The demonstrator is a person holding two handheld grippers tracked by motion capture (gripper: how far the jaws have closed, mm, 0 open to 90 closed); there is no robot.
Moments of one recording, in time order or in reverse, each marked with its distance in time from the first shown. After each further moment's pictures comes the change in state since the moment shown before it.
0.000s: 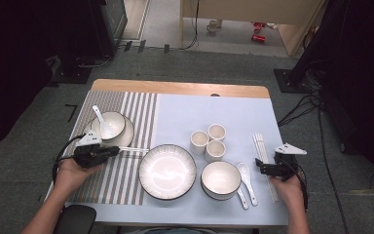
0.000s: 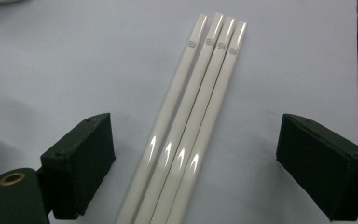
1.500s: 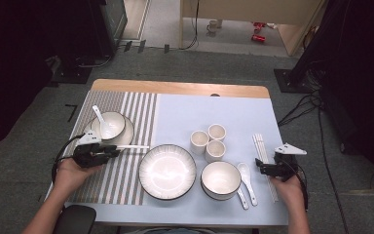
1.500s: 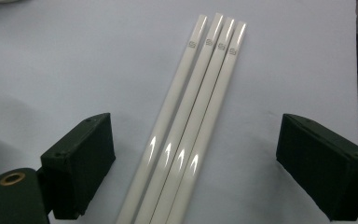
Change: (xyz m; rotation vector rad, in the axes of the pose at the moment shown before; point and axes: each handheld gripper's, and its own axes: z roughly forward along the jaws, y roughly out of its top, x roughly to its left) left arm -0.001 0.001 -0.001 0.020 0.000 -0.021; right arm 0.001 0.000 0.000 -0.001 -0.003 -0.001
